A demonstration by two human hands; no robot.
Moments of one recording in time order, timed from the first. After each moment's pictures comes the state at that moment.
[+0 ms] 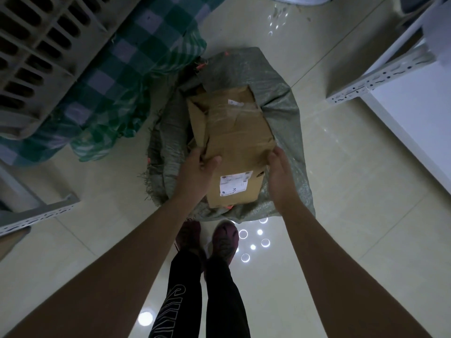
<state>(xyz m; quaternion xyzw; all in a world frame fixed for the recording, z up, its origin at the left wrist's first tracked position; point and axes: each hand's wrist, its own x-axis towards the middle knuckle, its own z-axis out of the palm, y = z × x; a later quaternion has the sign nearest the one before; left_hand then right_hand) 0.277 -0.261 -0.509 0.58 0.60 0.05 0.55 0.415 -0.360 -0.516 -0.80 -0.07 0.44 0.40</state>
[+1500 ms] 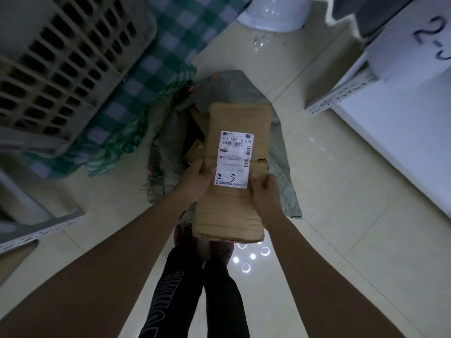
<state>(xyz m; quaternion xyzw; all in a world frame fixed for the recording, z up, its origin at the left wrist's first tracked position) 0.279 -0.257 -0.457 0.56 0.54 -0.10 0.62 0.396 -0.384 -0.459 -0.84 0.00 0.43 0.34</state>
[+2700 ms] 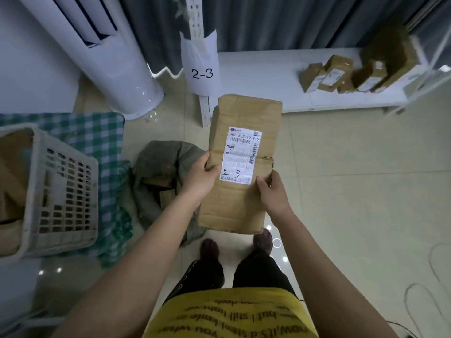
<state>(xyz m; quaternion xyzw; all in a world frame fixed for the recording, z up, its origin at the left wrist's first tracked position) 0.296 -0.411 -0.120 0.76 0.24 -0.18 0.58 0.291 -0.597 -0.133 -0.77 0.20 0.19 0.58</state>
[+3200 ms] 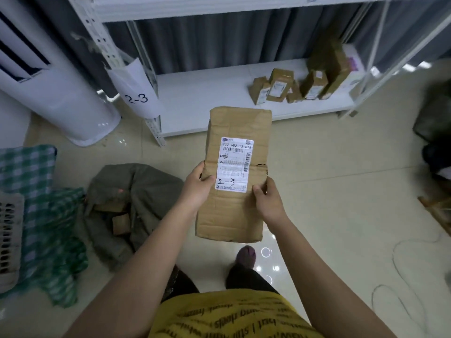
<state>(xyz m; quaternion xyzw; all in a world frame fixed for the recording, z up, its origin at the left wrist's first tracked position) 0.369 -0.656 -0.093 0.74 0.21 -0.17 0.61 0.356 -0.833 -0.112 -0.77 0.21 0.16 0.58</state>
